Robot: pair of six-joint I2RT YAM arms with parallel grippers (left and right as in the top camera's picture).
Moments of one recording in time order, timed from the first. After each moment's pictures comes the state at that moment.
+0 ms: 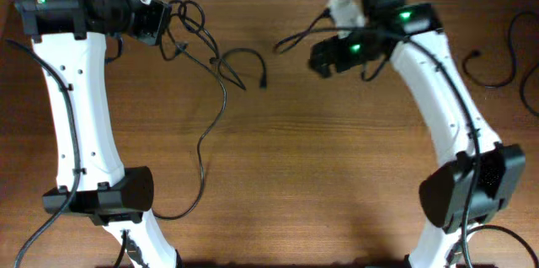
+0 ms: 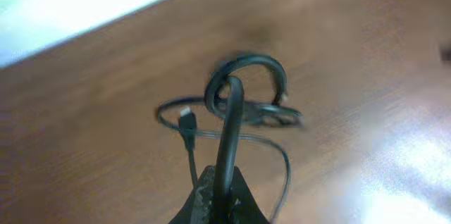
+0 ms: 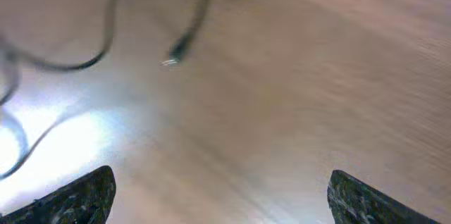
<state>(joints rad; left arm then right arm) 0.06 1.99 2.55 -1.54 0.32 0.42 0.26 1.96 1.93 -1.09 -0.32 -0.17</state>
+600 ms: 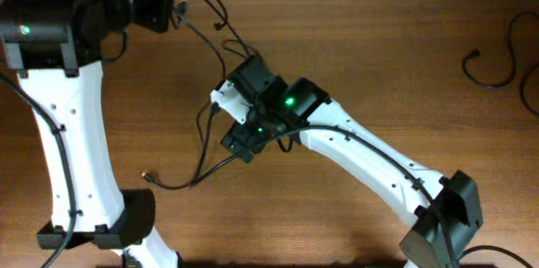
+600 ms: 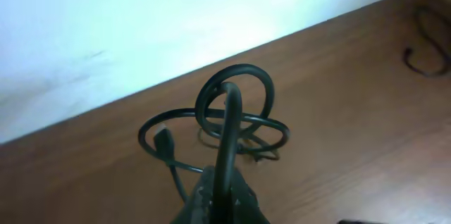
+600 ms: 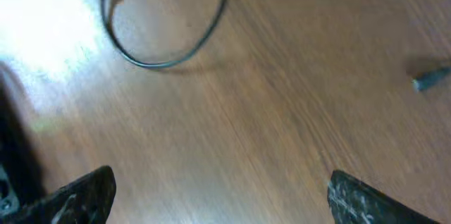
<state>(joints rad) -0.01 1.86 2.58 -1.39 0.37 0.27 0.82 1.86 1.71 -0.94 -0.19 -0.18</state>
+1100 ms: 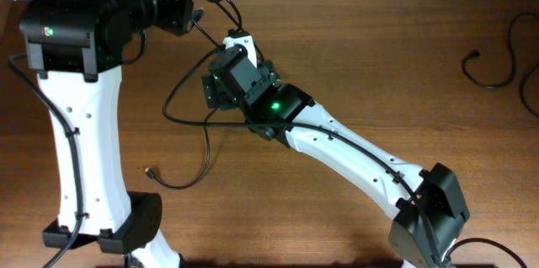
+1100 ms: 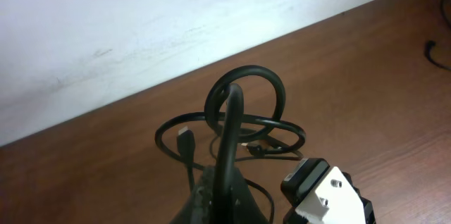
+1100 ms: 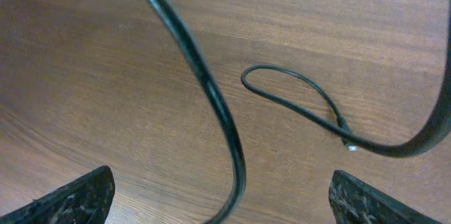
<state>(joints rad) -0.11 1.85 2.58 -1.39 0.23 0.24 0.84 1.92 1.70 -0.50 0.28 0.47</state>
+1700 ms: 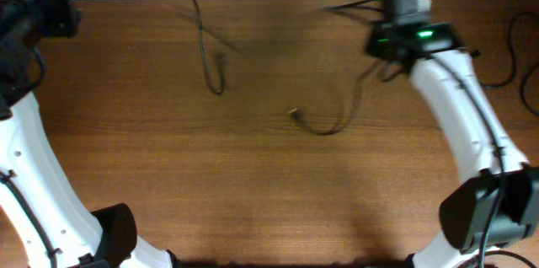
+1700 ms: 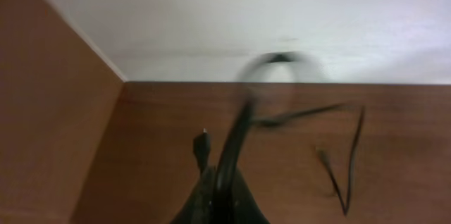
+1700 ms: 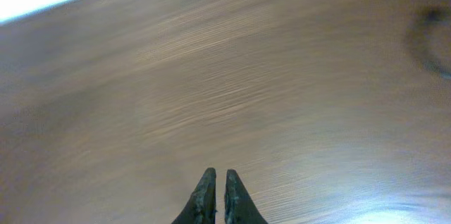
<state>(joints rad) 0.26 1.76 2.58 -1.37 0.06 0.21 0.16 1.82 1.70 -0.86 0.23 0.46</state>
